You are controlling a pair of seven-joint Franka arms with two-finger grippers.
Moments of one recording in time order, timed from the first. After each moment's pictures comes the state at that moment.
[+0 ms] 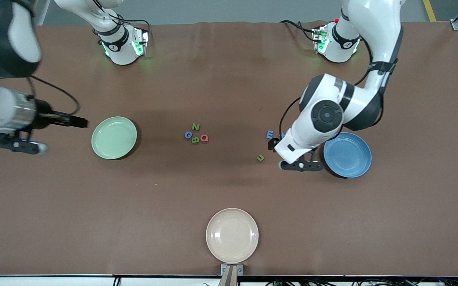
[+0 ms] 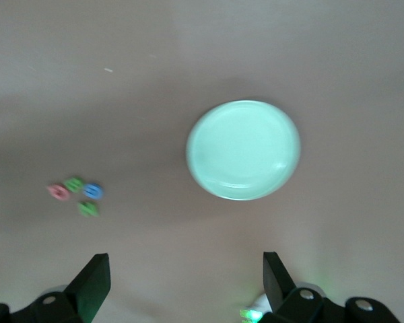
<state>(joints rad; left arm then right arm) -0.51 0.48 -0.01 -1.60 -0.08 2.02 -0.40 0.17 0.21 -0.01 -1.54 0.13 1.51 0.43</state>
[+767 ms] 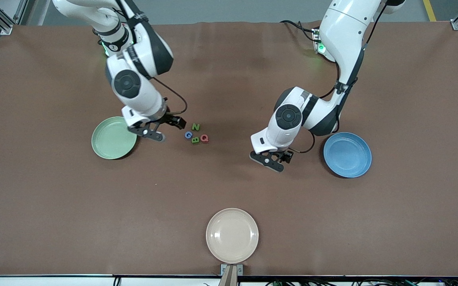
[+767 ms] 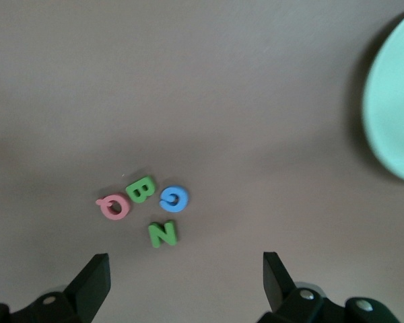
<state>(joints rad) -0.59 0.59 -0.01 -1.77 -0.01 2.38 -0.03 0.58 0.19 -0.01 -2.12 0.14 2.26 0.83</state>
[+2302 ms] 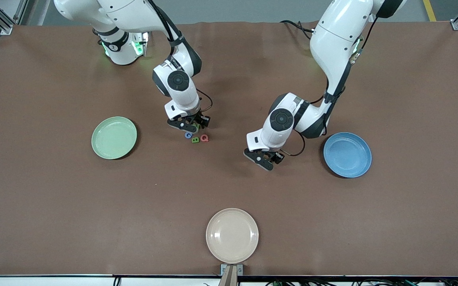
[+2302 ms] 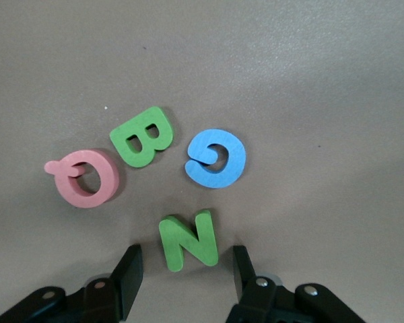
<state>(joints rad) -0.59 0.69 -0.04 -1.78 -0.01 2.52 0.02 0.77 0.44 -0.01 -2.23 0.07 2.68 1.05</state>
